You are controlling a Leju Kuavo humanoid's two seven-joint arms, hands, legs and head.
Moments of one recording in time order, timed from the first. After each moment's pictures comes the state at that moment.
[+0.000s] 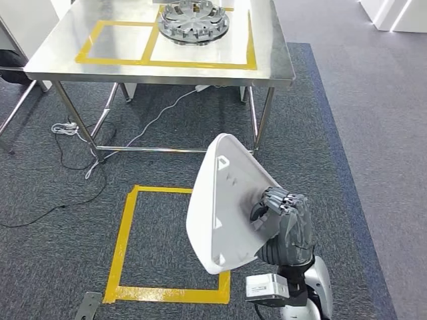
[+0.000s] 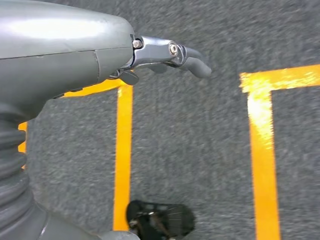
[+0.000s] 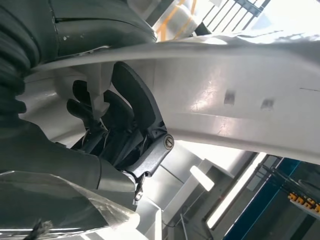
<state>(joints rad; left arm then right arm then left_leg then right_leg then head) -0.13 -0.21 1.16 -0.23 -1.34 0.11 -0.29 0.07 0.14 0.36 -1.80 0.78 -0.24 -0.43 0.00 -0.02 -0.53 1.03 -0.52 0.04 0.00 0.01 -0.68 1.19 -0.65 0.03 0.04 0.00</state>
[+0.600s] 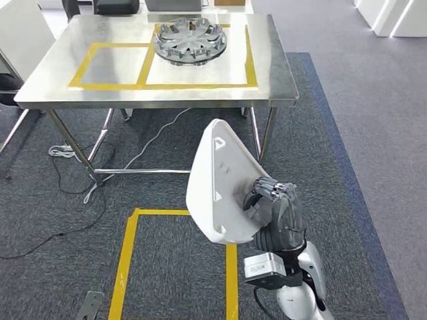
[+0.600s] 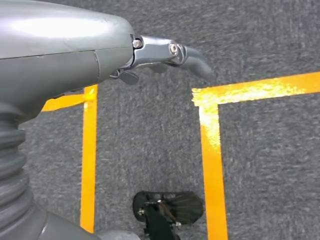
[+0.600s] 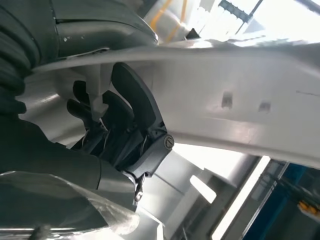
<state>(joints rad) -0.14 -0.21 1.13 -0.22 -1.35 0.10 -0.28 0.00 0.16 0.33 -1.74 0.71 -0.18 -0.44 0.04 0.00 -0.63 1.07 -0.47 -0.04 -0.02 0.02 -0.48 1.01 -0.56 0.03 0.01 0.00</state>
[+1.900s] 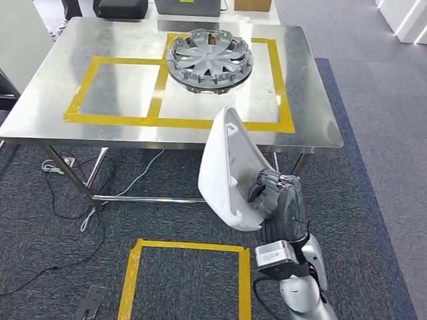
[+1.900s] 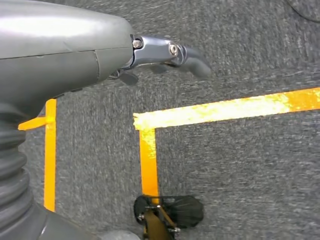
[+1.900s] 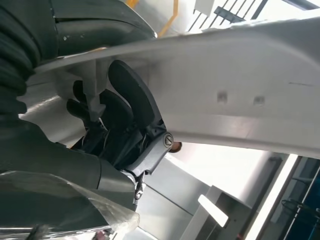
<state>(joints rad) -0.15 -0.21 1.10 -0.23 -1.36 0.10 -0.27 -0.03 0.17 0.31 -1.73 0.63 -0.14 -0.44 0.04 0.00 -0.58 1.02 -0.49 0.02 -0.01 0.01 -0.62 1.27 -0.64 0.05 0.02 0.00</state>
